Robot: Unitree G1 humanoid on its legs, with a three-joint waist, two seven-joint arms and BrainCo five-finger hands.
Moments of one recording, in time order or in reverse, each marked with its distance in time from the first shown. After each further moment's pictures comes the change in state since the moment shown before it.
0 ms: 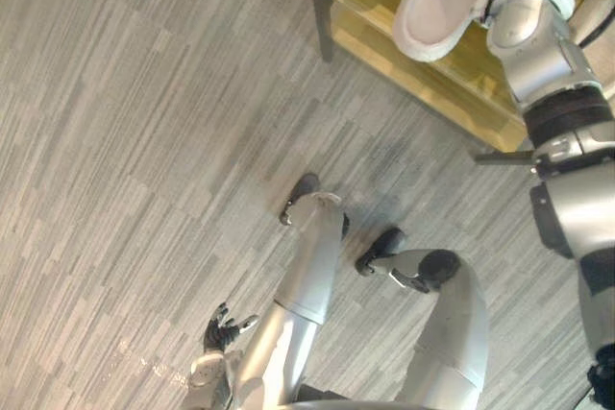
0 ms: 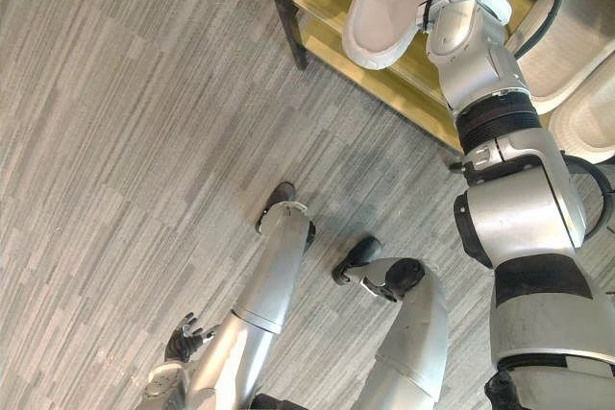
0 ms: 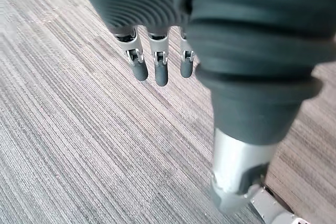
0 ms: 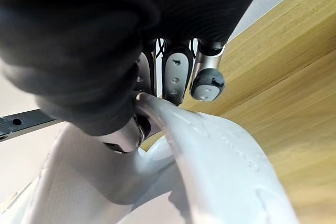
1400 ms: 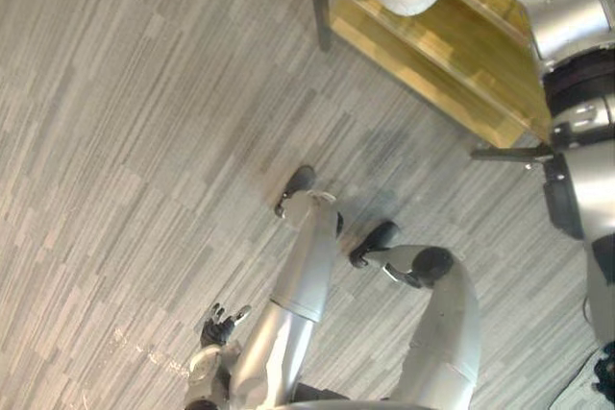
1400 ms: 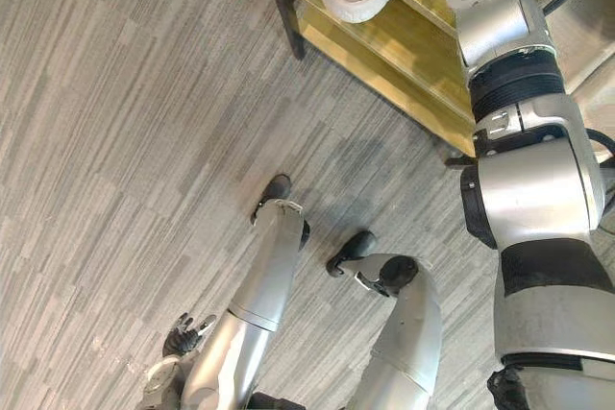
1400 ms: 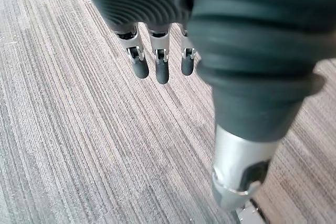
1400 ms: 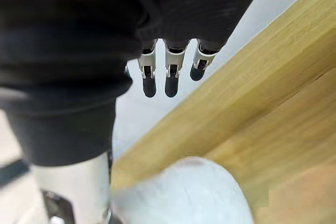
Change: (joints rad) left arm -0.056 -0.034 0.156 0.062 -0.116 0.024 -0.057; right arm -0.043 0.027 -0.155 -0.080 0.113 0.031 0.016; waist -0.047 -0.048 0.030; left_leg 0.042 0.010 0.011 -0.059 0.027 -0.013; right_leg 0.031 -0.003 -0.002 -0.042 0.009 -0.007
